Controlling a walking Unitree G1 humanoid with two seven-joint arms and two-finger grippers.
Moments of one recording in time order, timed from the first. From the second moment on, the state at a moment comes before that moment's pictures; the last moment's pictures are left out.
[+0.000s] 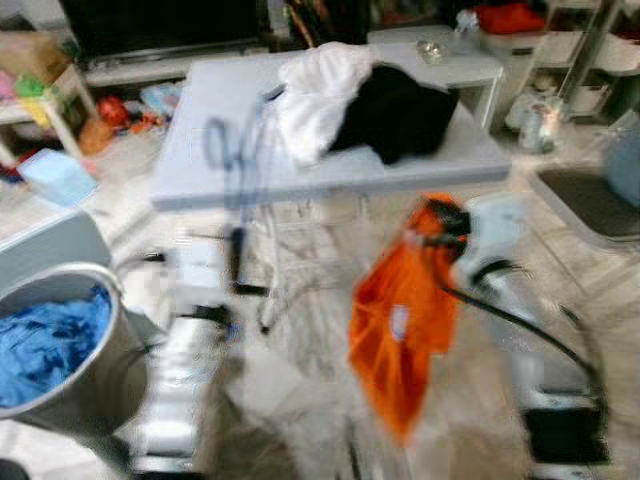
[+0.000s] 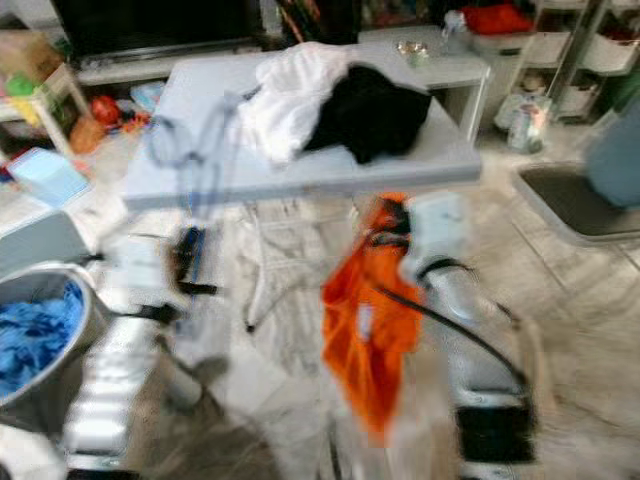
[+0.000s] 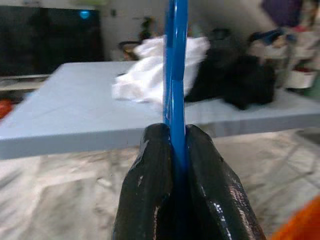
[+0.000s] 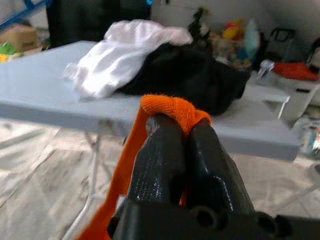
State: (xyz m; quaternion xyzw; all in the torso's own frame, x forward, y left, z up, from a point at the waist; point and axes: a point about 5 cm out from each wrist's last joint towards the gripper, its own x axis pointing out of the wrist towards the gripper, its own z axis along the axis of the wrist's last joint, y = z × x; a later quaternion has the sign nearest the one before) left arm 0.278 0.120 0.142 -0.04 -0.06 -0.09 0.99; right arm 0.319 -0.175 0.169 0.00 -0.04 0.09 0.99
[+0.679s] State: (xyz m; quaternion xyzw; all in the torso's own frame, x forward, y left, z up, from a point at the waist) left arm 0.279 0.129 0.142 -0.03 -0.06 -0.07 1.00; right arm 0.318 -0.166 0.174 0.01 -0.05 0.11 0.99
